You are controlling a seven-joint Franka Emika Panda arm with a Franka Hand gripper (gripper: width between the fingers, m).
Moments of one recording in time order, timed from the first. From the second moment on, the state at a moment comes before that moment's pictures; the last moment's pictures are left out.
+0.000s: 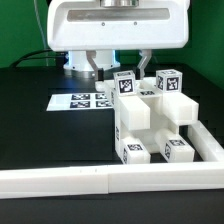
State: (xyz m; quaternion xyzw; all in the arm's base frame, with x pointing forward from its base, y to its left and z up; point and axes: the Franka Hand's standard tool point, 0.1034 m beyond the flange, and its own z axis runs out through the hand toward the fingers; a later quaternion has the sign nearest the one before) arm 0.595 0.007 0.121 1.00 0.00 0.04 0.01
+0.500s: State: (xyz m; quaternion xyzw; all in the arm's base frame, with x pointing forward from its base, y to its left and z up) arm 0.595 0.008 0.120 0.99 -0.10 0.04 0.00
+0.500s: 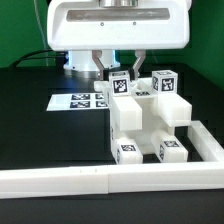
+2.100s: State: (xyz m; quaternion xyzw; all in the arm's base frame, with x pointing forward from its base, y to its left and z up) arm 0.595 0.016 0.120 0.81 -0.58 0.03 -0.03
